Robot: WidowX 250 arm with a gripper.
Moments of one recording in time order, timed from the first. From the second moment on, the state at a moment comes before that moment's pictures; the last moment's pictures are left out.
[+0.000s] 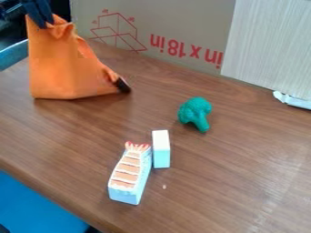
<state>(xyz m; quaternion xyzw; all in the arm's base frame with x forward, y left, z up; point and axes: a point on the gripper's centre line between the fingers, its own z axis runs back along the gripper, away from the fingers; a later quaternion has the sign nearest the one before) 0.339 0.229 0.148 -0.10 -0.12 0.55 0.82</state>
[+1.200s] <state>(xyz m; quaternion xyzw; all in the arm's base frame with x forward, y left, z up) 0.395 0.269 0.101 -0.08 -0.08 0.49 0.87</state>
